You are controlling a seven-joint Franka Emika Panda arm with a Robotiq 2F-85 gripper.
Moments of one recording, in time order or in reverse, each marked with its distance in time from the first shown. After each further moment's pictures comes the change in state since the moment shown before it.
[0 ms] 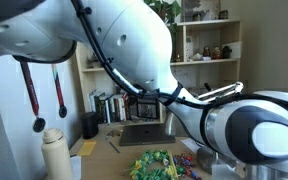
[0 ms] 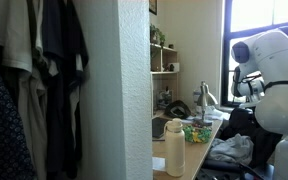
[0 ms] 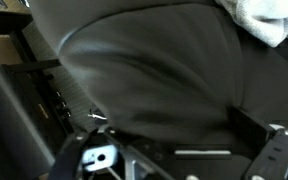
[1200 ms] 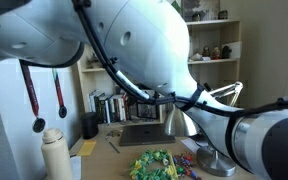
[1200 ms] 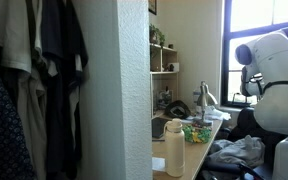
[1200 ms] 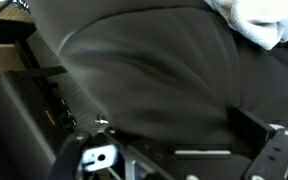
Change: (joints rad) arm -0.063 0.033 -0.048 0.043 0.057 -0.038 -0.103
